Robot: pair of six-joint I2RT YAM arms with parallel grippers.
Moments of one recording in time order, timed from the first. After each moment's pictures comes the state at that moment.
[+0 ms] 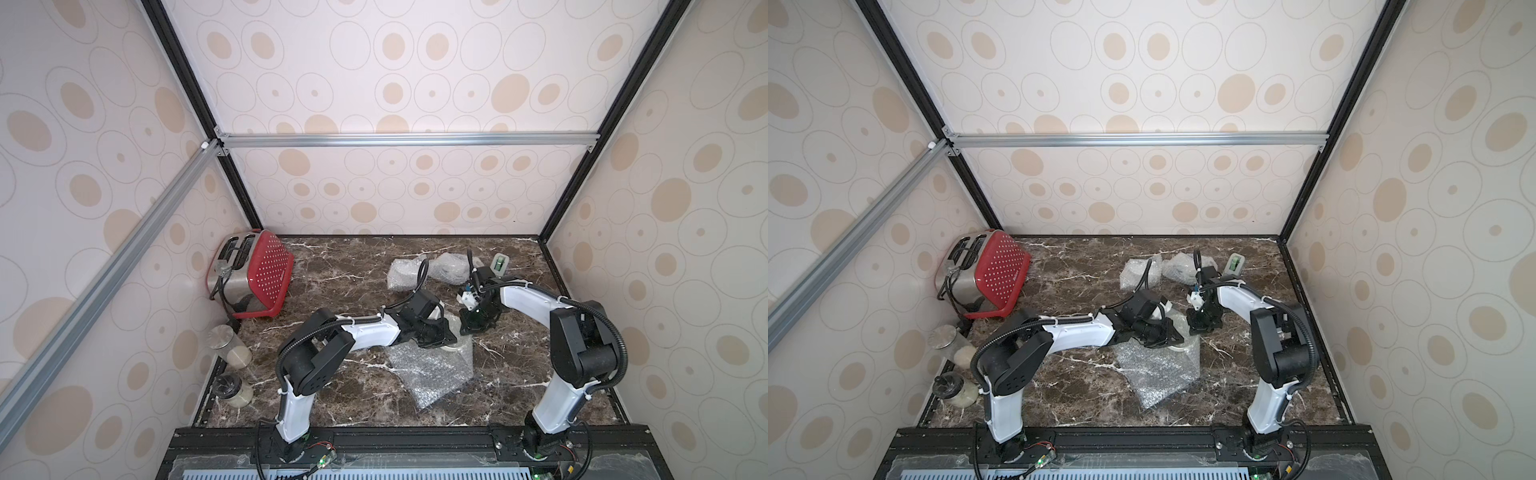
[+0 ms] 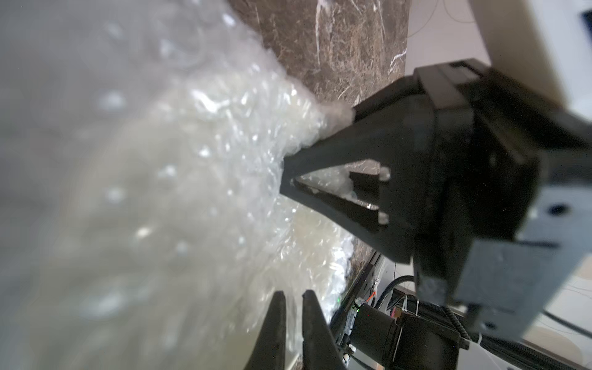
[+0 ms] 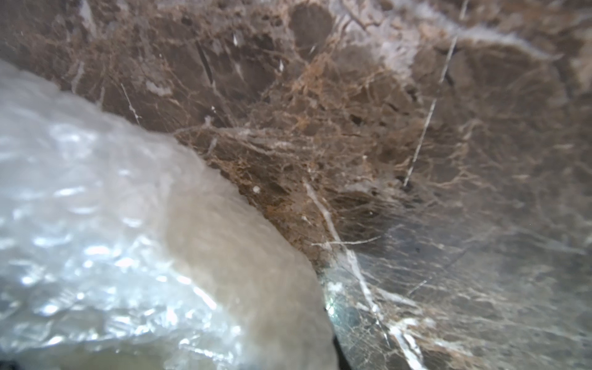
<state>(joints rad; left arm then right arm) -0.87 1.91 1.16 -0.01 0.49 -0.96 0.27 1.77 1.16 -0.86 -0.29 0.08</state>
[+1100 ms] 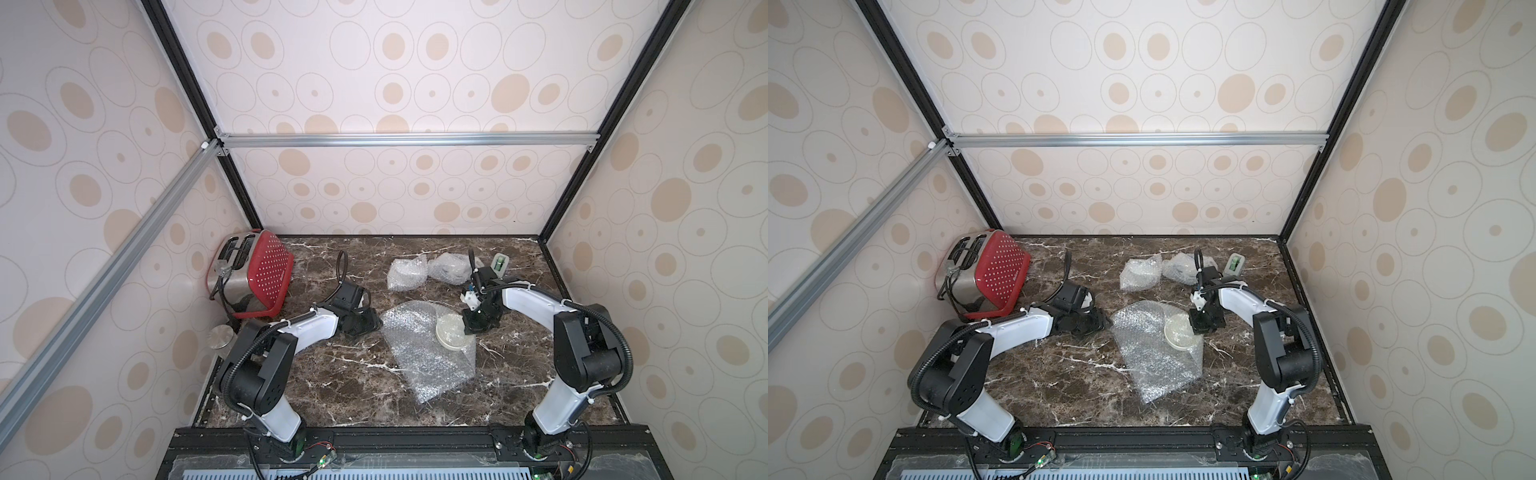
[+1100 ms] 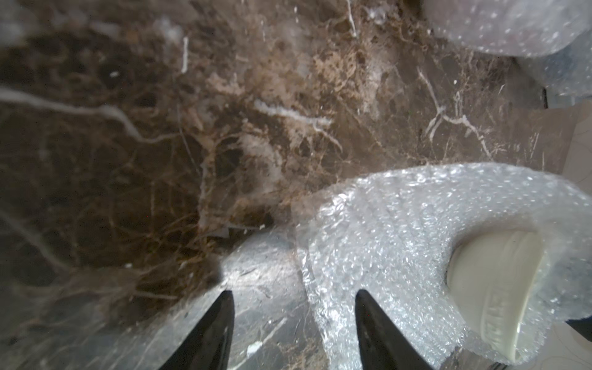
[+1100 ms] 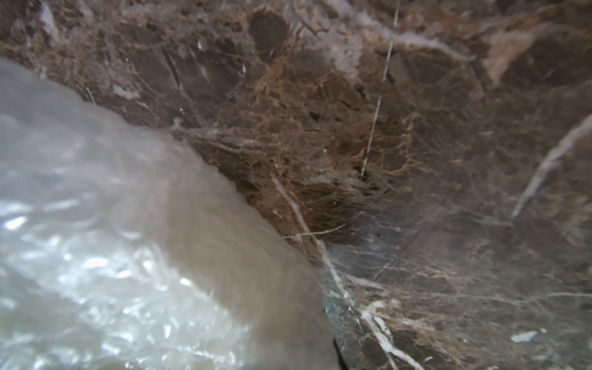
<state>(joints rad) -0.42 1.66 0.89 -0.27 0.26 -0.70 0.27 1.75 1.14 -0.86 -0.21 0.10</state>
